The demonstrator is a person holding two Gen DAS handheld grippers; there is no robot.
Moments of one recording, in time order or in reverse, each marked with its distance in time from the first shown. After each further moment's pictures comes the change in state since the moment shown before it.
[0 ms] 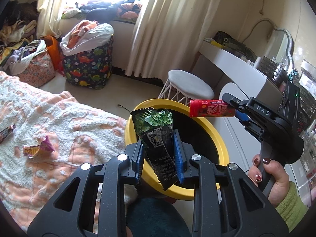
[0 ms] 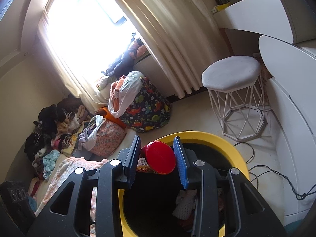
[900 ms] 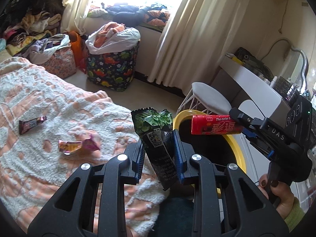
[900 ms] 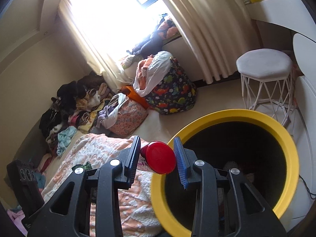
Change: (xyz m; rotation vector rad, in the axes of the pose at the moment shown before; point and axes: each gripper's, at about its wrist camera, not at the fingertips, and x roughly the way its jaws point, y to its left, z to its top) left arm -0.038 0.059 0.002 -0.115 -0.058 0.102; right arm 0.023 0.076 -0.029 -0.099 0.123 0.145
